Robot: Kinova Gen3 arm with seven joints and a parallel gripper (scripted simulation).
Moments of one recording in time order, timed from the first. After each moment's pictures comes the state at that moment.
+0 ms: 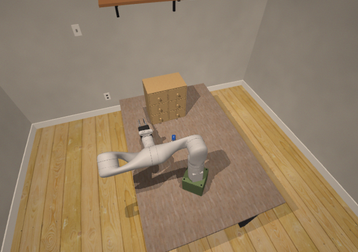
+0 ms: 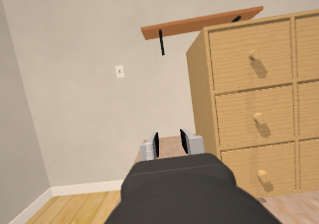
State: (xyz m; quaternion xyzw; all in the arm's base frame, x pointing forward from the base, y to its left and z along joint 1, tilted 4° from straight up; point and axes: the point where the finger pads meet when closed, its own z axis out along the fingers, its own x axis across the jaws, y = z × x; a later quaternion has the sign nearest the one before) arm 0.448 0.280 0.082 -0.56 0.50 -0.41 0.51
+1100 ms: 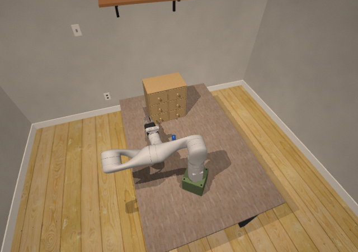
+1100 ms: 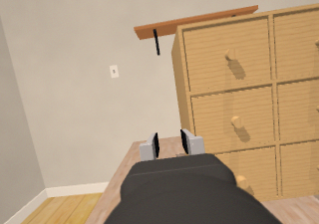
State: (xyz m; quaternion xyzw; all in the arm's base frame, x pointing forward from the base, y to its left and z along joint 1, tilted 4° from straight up) arm 0.468 0.235 0.077 -0.56 0.50 -0.41 0.51
